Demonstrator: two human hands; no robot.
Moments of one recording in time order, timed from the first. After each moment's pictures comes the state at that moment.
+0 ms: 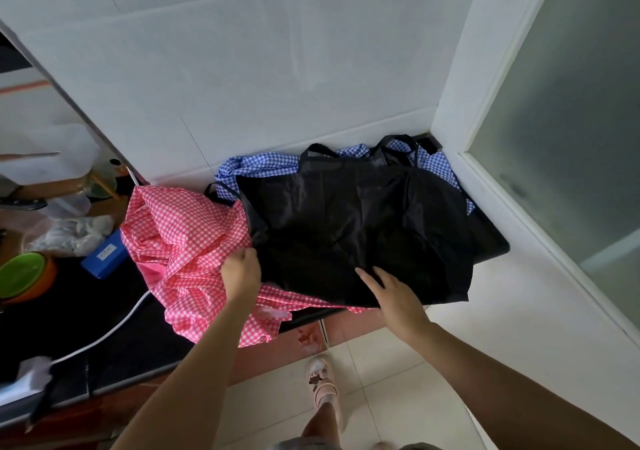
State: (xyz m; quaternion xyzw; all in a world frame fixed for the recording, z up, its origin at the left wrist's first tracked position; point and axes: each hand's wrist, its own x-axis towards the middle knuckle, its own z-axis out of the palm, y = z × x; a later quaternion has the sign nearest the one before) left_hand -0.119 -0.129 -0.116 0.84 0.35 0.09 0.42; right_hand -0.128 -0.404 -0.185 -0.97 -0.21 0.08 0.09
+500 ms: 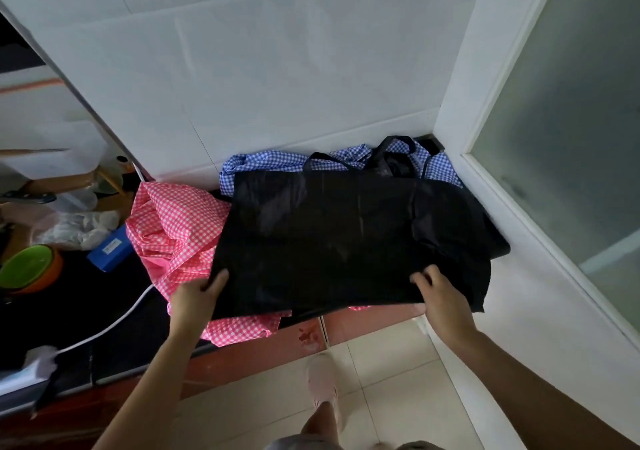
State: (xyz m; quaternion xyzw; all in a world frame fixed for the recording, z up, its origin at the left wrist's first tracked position) left_hand -0.187 -0.070 -0.102 0.90 0.32 0.00 0.31; right_hand -0.136 -0.468 -0.165 -0.99 -0.13 0.01 0.08
